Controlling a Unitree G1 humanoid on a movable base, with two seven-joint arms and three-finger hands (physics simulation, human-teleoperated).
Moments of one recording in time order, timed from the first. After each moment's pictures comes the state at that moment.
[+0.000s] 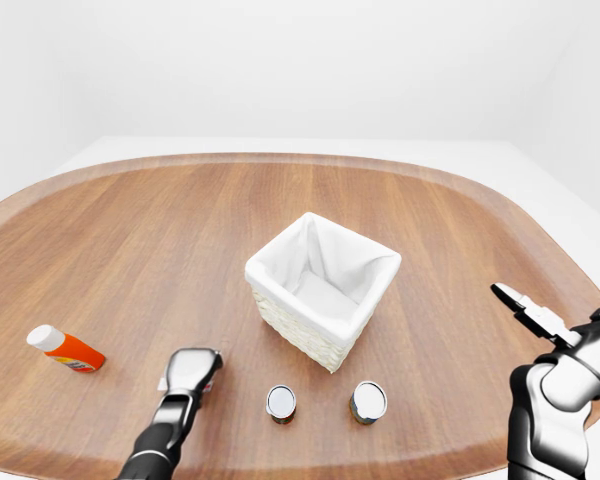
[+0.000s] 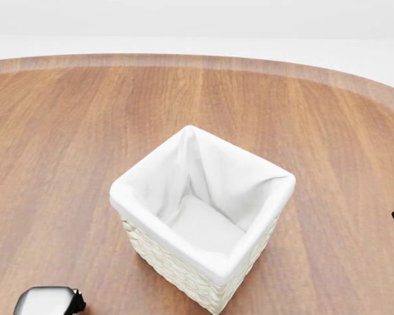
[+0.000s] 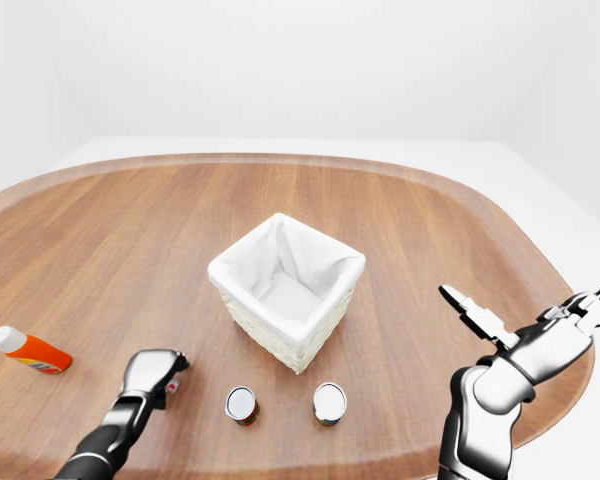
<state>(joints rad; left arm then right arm) -0.16 0.32 -0.13 0.92 1.30 -0.09 0.44 0.03 -0.07 -0.51 -0.22 0.04 -0.09 -0.52</state>
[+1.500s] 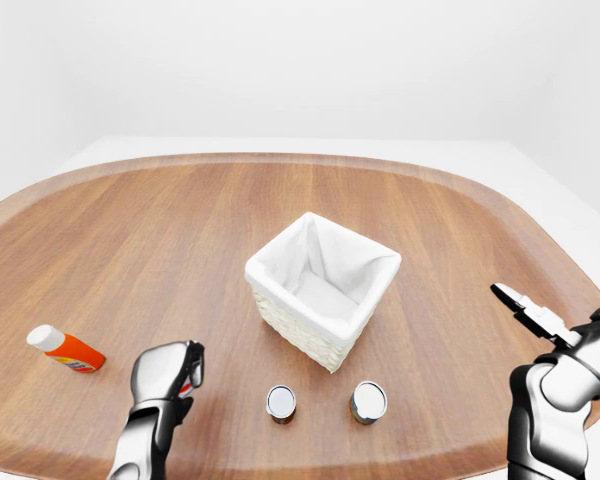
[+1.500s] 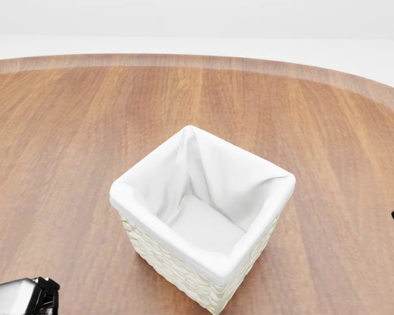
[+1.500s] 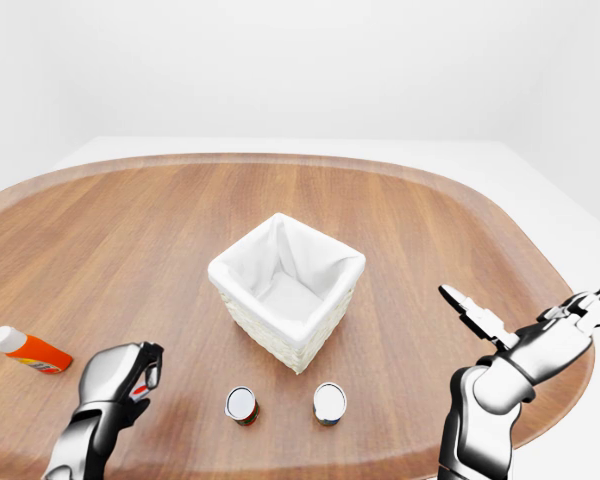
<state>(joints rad) 0.21 0.21 0.15 0.10 1.20 -0.09 0.12 0.03 -0.07 -0.51 -0.22 0.04 -0.09 -0.52</state>
